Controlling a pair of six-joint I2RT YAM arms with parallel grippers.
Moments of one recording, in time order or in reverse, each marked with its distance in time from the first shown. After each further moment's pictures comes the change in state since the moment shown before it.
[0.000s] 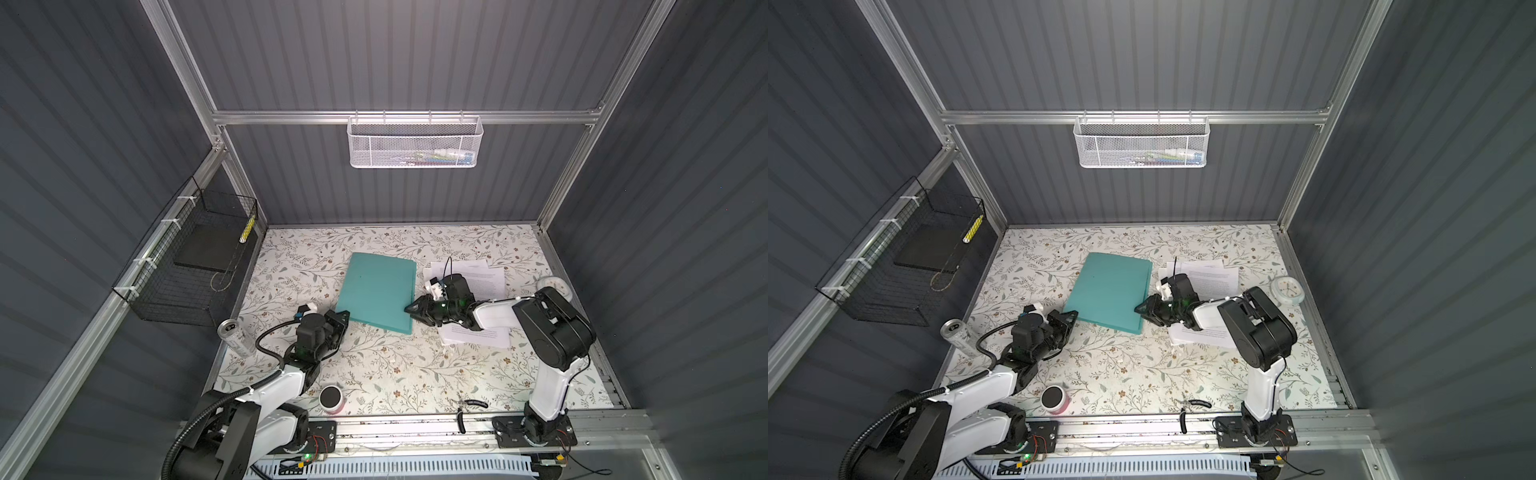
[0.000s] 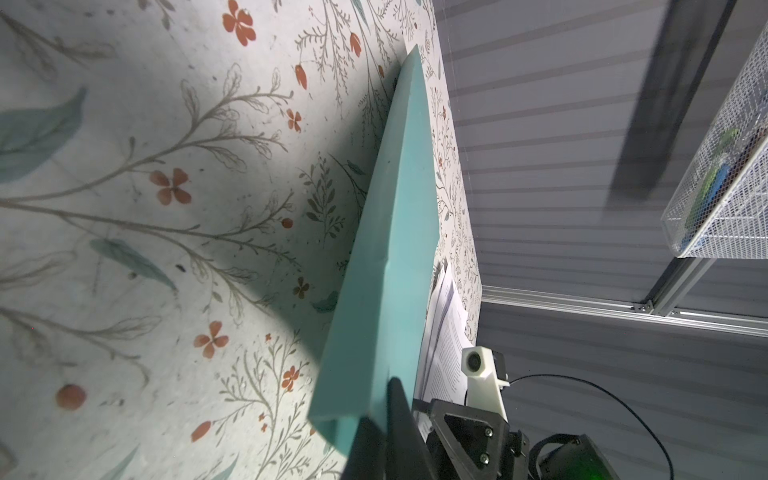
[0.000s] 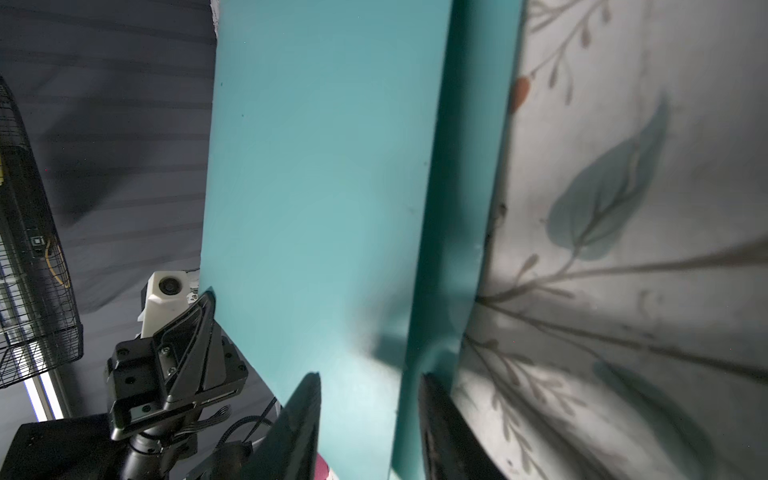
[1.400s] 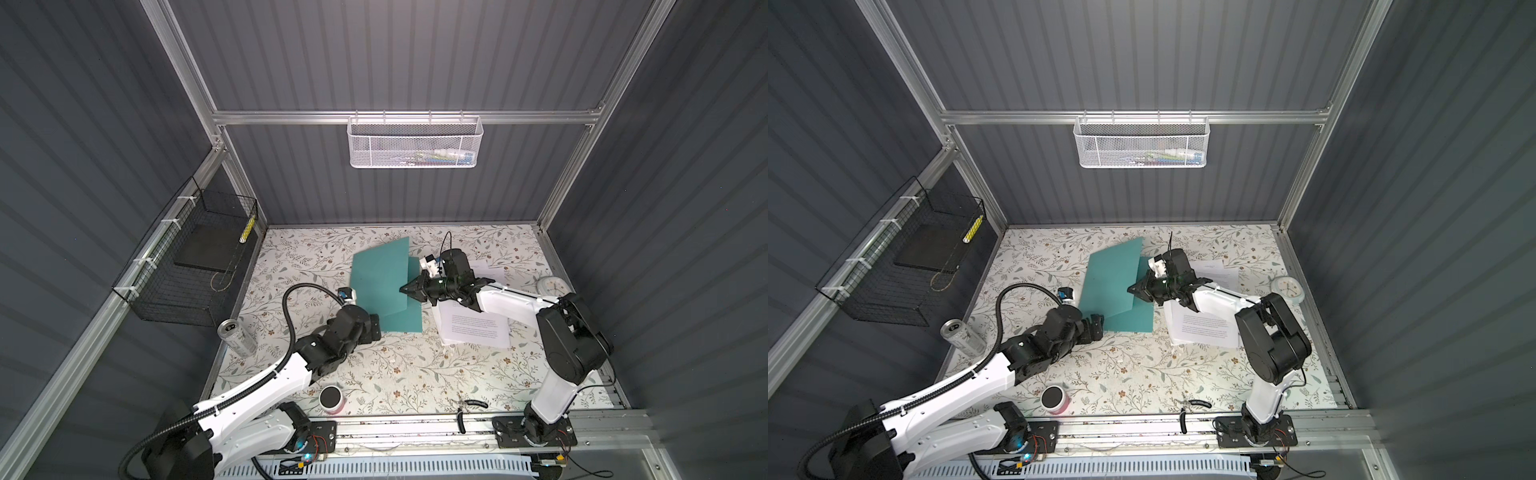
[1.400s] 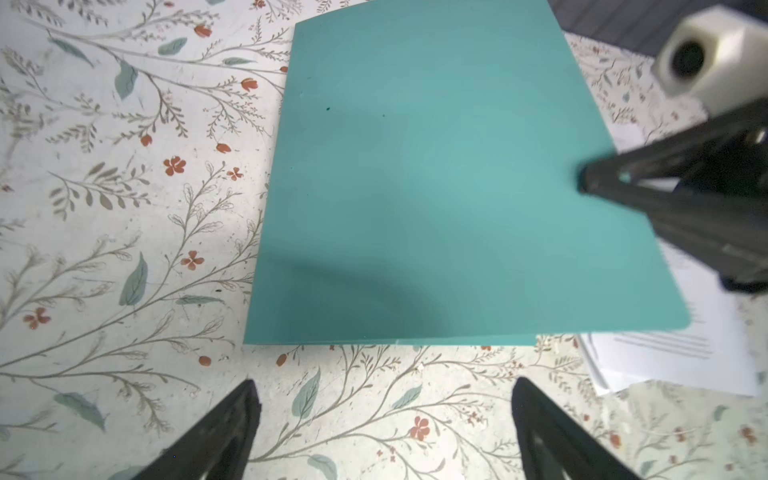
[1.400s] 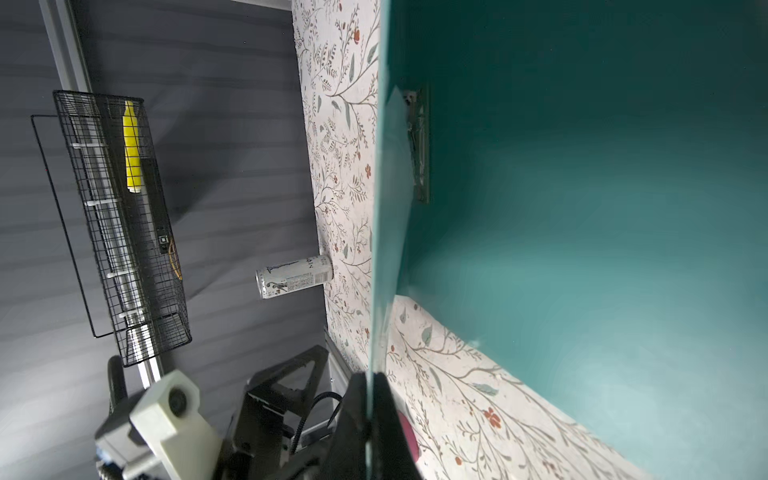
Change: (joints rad) left arm -0.512 -0.076 0.423 -0.872 -0.545 0.683; right arm 0.010 -0.129 0.272 -0.322 -0.032 0.077
